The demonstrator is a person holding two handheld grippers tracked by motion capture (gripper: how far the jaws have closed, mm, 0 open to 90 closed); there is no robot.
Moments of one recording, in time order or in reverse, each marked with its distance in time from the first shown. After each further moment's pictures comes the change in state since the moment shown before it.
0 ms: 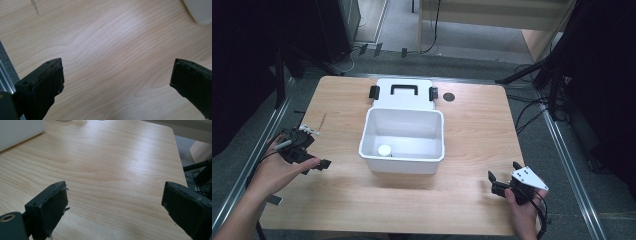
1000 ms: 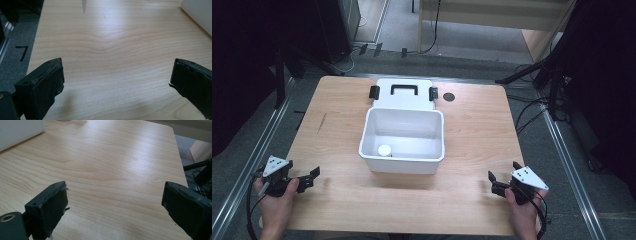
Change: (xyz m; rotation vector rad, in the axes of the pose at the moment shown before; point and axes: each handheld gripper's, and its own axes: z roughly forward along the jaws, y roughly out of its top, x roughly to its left) left arm 0.011 -0.114 0.050 -0.600 0.100 -0.299; right arm 0.000 0.000 0.000 0.002 0.002 0.003
